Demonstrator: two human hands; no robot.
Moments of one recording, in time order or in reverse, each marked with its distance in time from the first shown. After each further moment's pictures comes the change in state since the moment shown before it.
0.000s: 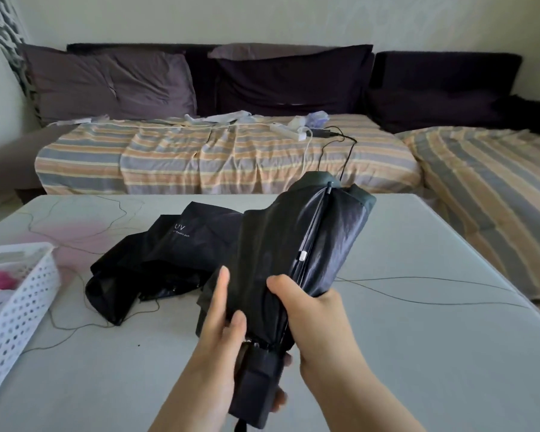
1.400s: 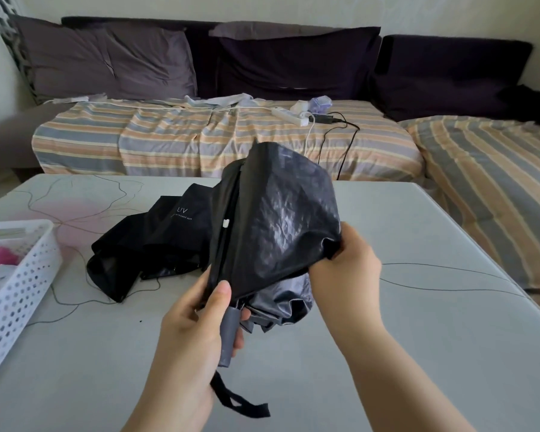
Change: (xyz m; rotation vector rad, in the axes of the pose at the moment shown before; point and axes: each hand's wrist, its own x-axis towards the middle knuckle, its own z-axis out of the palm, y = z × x) left_hand -0.012 0.014 0.007 -0.124 0.320 -0.110; right_hand 0.012 -0.016 -0.021 -0.440 0.293 -0.495
